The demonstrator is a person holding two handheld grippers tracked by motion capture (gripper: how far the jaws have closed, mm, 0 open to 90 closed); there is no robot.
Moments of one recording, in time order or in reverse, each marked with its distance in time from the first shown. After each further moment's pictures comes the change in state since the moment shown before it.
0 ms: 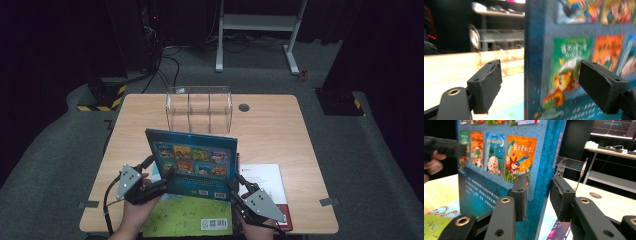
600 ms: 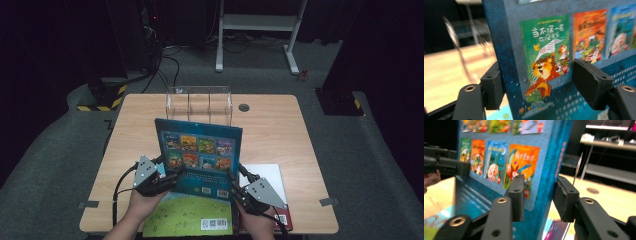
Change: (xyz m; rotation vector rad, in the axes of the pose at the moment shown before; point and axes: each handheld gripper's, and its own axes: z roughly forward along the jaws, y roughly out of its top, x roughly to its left) left arm -0.013 0.005 0.025 0.090 -0.004 0.179; right arm -0.014 0.012 0.017 0.013 -0.036 0.062
